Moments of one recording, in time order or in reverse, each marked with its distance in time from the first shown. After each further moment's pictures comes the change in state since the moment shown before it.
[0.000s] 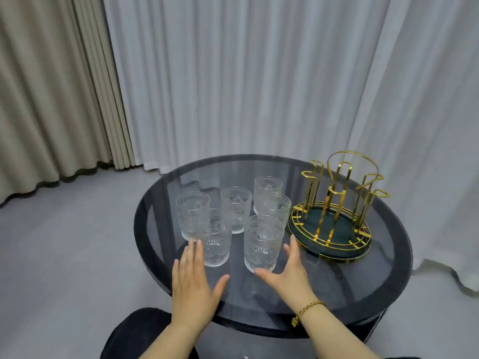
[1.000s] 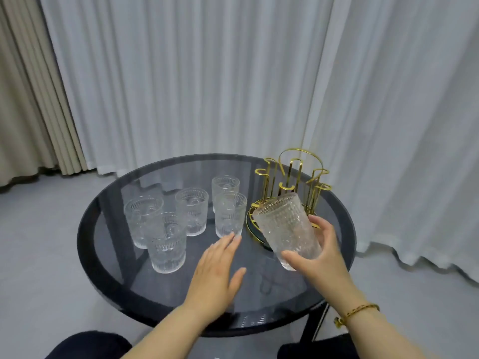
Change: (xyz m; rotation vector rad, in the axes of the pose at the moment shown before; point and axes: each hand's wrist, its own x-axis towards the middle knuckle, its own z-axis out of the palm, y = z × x) left_hand 0.015 0.090 0.022 -0.127 -0.267 0.428; right_hand -0.036 -0.010 -0.121 0.189 0.193 -0.235
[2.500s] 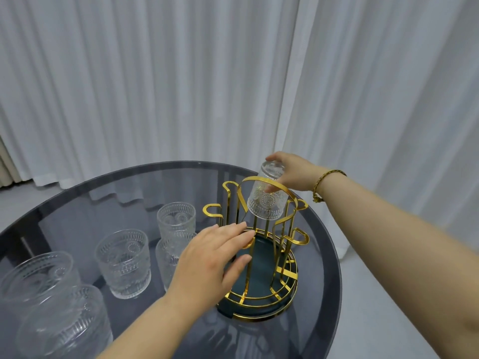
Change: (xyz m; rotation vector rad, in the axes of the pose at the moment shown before) left_hand 0.149 0.018 0.007 0.071 0.113 0.355; right_hand 0.264 -0.023 -0.054 -0.782 -0.331 -0.005
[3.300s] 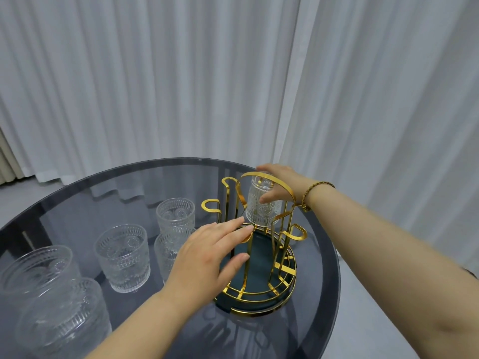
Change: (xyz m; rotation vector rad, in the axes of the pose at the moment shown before) left_hand -0.001 0.000 0.001 -0.014 0.049 -0.003; right_hand 0.006 0.010 0.029 -0.111 -0.086 -0.043
